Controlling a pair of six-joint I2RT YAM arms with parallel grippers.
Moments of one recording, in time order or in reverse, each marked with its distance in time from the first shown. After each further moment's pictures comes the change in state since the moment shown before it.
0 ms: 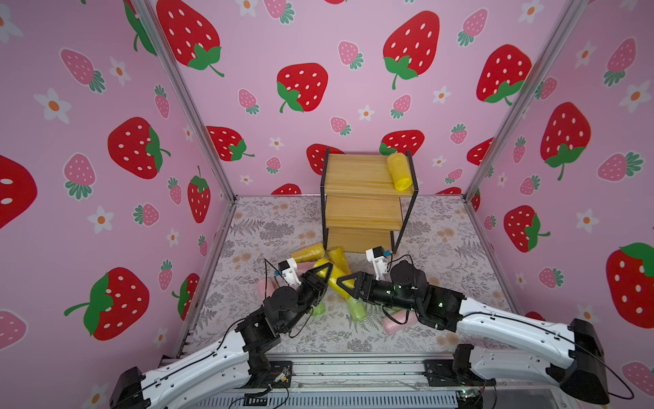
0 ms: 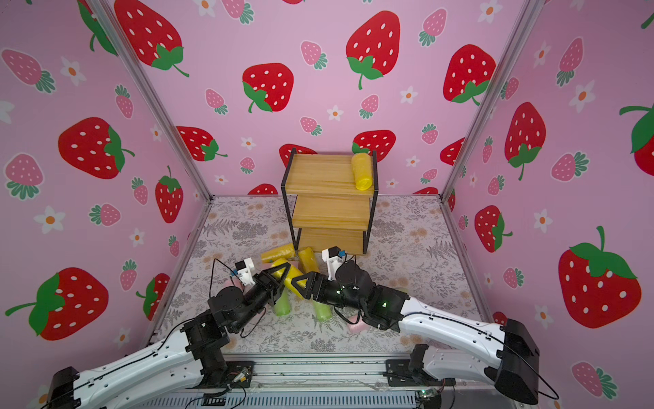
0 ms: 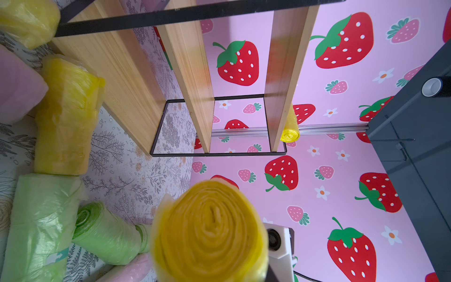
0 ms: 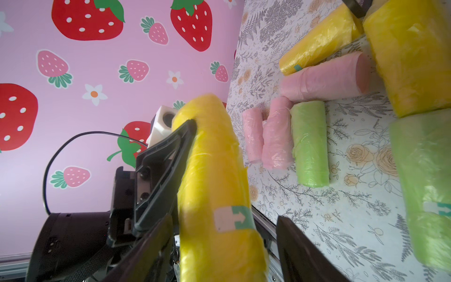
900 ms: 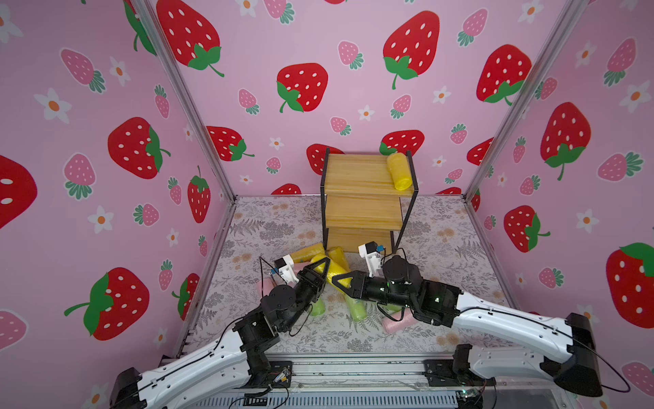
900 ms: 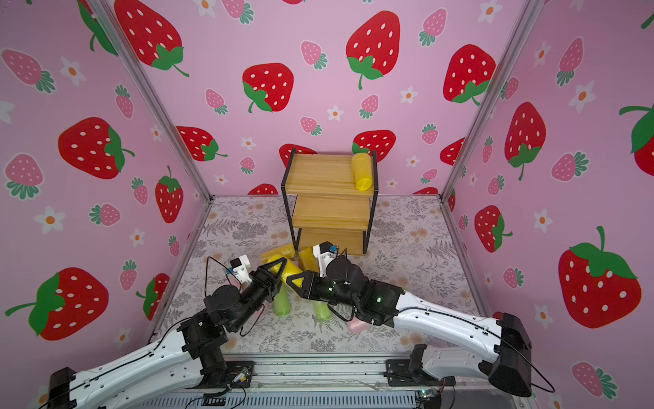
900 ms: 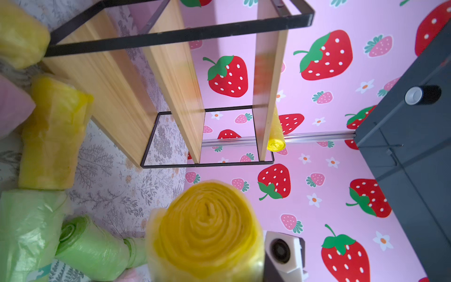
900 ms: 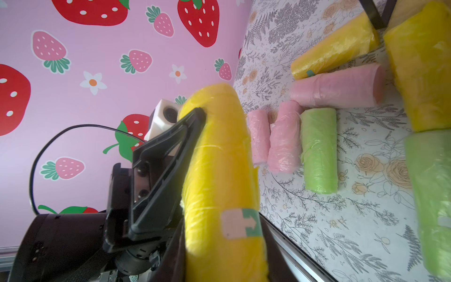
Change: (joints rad) left arm -0.010 -0.015 0.071 -0.043 -0.034 0.063; right arm 0.030 0.062 0.195 -0.164 0.045 -0.089
